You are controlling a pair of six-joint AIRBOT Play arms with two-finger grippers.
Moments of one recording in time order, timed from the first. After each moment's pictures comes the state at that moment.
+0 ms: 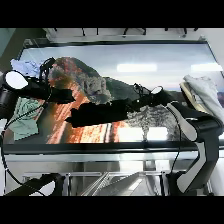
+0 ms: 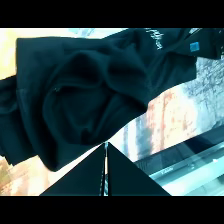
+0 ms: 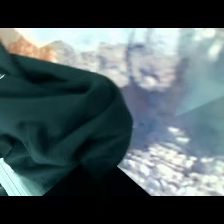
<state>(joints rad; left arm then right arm) -0.11 -1.24 1.33 1.10 -1.32 -1.46 0.18 -1.90 1.37 -0.52 1.14 1.16</state>
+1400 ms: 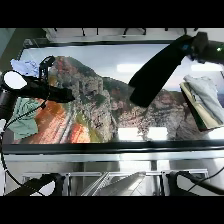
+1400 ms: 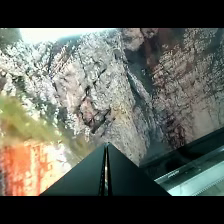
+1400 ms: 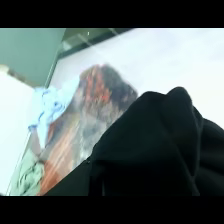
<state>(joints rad) -0.11 -1.23 1.33 1.10 -1.30 -1.40 -0.24 -1.29 1.62 -0.52 1.10 1.34</state>
